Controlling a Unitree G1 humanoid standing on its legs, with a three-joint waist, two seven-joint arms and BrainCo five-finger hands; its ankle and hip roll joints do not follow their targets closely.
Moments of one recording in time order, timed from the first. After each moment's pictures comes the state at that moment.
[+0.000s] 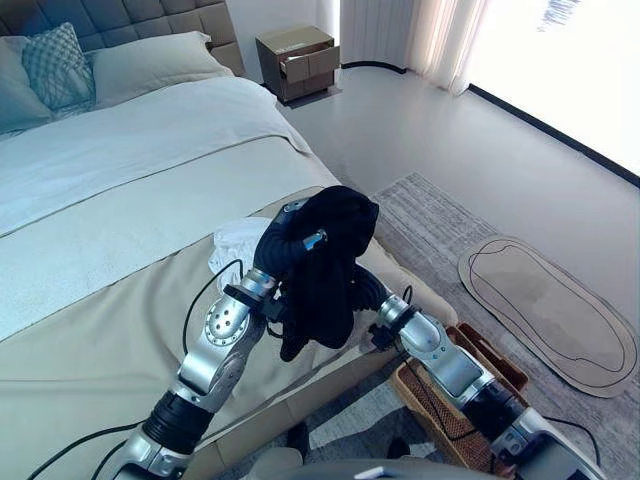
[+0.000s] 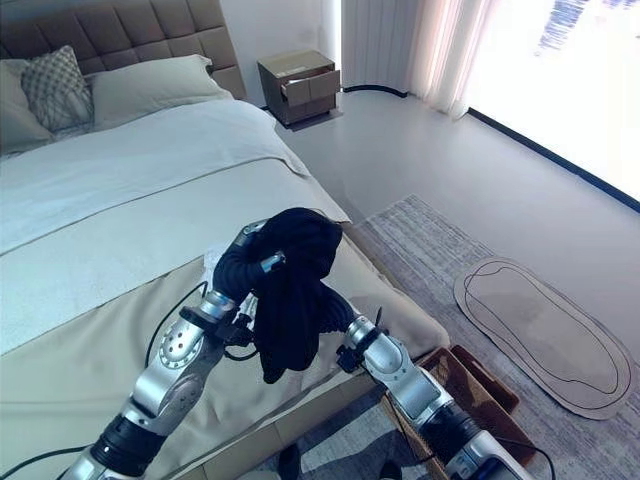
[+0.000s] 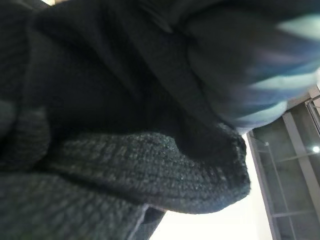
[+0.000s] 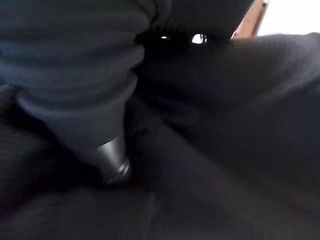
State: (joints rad) left arm -0.17 0.40 -0.38 -0.20 -0.53 -0.23 -0.09; right arm -0.26 -0.33 0.58 0.18 0.05 -0.25 0.08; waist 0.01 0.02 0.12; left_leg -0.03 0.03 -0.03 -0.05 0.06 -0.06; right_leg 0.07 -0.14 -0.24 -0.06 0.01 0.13
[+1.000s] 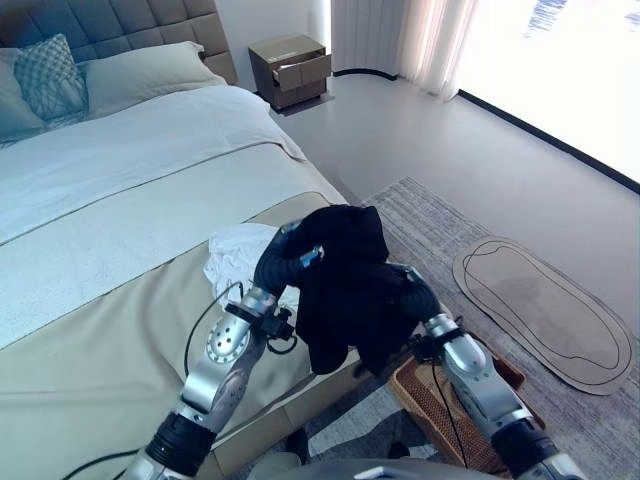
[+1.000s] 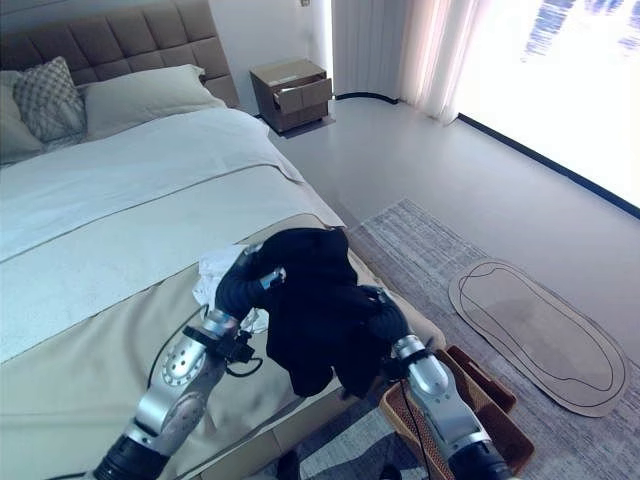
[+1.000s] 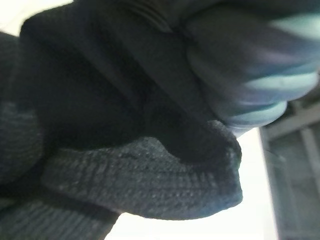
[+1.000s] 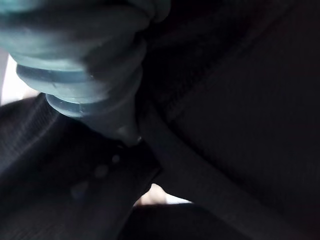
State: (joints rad) left arm -0.04 0.35 -0.36 -0.12 -0.53 -0.22 -0.10; right arm -0.01 -0.34 0.27 0.18 0.24 -0.27 0.05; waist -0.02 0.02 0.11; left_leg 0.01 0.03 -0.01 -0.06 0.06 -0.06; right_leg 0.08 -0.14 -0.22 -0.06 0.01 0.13
